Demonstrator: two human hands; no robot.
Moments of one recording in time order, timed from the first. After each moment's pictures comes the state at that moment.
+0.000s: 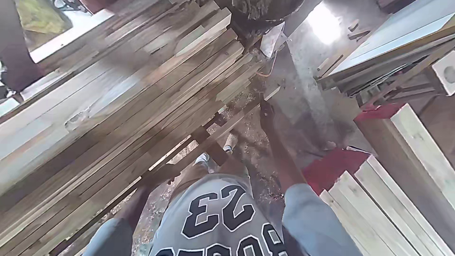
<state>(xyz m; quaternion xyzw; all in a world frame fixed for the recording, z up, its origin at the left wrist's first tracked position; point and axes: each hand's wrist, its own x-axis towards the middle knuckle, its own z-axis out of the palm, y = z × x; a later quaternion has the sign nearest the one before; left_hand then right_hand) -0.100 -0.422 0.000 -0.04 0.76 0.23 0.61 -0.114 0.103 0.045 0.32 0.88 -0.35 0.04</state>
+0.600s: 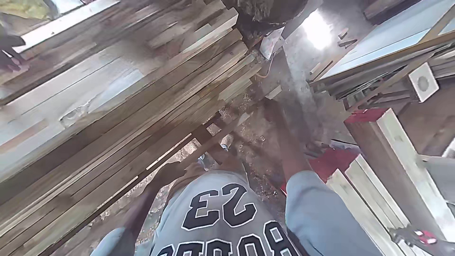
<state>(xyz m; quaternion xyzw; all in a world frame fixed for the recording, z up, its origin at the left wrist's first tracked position) -0.089 -0.413 -0.012 0.11 0.82 0.14 0.54 -0.164 0.118 0.092 0.36 0.87 -0.24 0.22</state>
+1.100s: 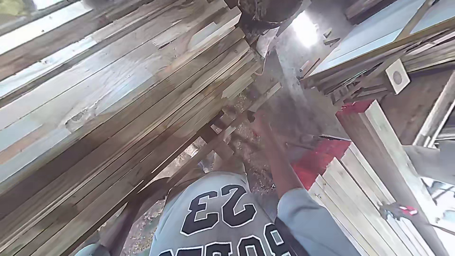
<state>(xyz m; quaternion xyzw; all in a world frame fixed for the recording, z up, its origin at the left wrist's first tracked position) -0.073 -0.515 -0.025 -0.01 0.68 0.24 0.69 -0.138 -0.007 0.128 0.35 0.86 -0.18 0.33</state>
